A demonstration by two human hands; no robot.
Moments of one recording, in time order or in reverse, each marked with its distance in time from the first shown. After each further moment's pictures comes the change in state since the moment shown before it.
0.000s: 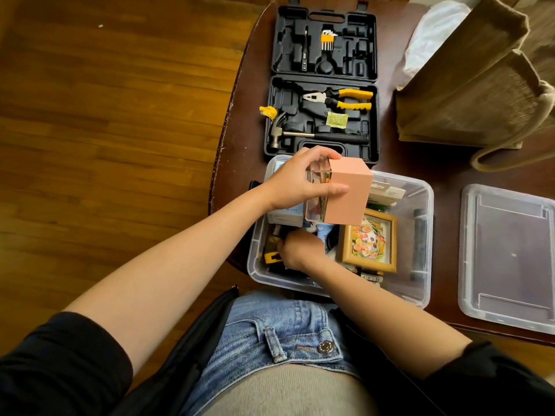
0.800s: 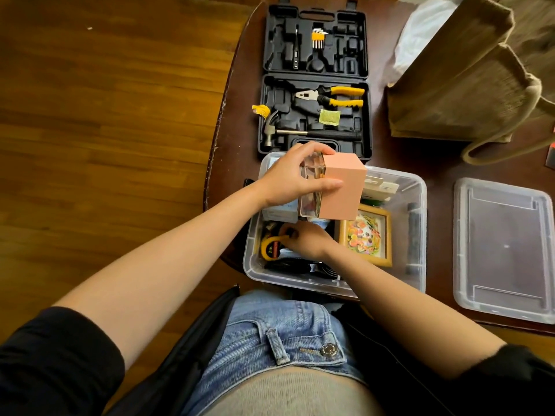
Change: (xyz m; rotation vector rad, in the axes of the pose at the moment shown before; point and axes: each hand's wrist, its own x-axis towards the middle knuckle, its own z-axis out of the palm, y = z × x) left_hand -0.002 0.005 0.001 0.029 0.001 0.018; right_hand -0.002 0.030 -0.015 0.404 -0.036 -0.217
